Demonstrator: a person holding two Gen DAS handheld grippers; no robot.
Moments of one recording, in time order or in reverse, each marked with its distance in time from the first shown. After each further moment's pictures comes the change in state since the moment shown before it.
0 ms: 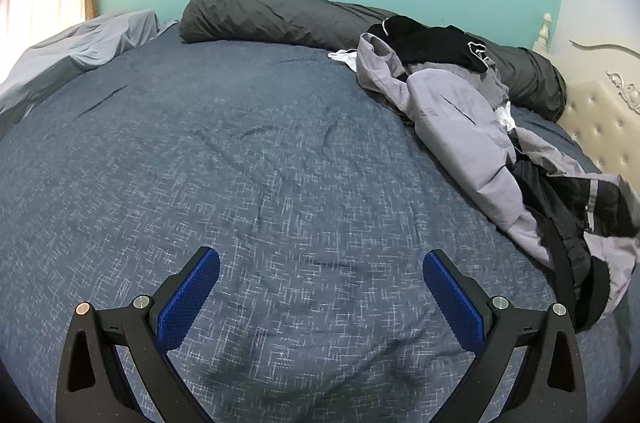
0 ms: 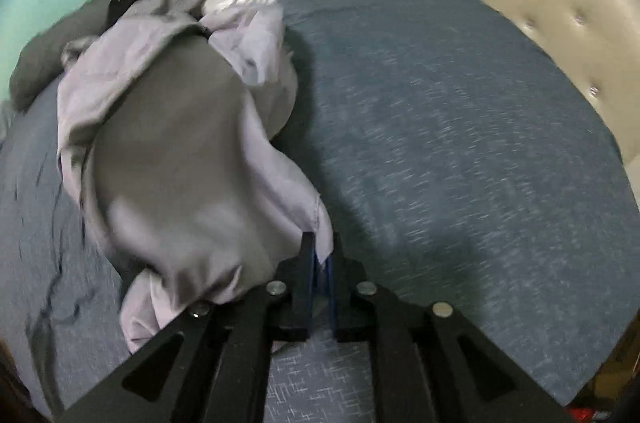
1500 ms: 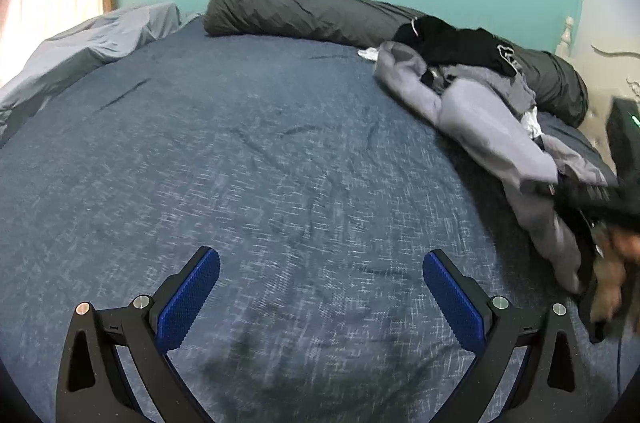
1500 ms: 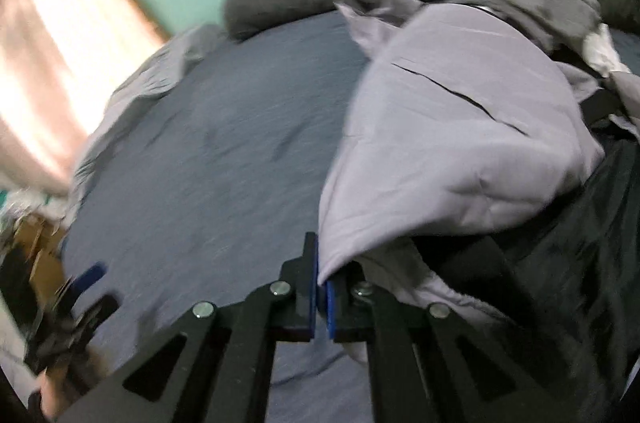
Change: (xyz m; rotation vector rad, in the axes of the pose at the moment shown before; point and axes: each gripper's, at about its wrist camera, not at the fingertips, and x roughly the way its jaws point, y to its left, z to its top) left arm -0.009 0.043 0.007 -0.034 -0.003 0.075; right arm 0.031 0.386 -0.038 -0.466 0.032 0.732
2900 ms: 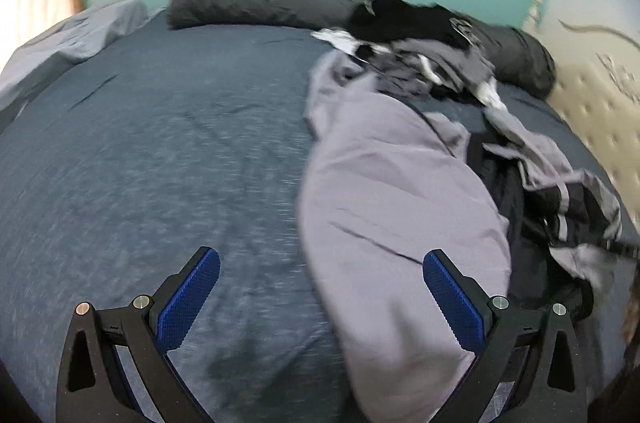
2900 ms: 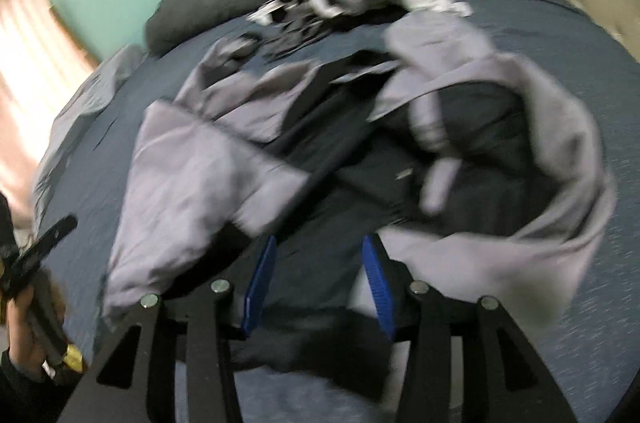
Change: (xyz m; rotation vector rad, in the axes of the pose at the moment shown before) left arm -0.014 -0.076 -0.015 0.113 0.103 -0.142; right arm -0.165 -0.104 -0.110 0.196 -0.047 -0.346
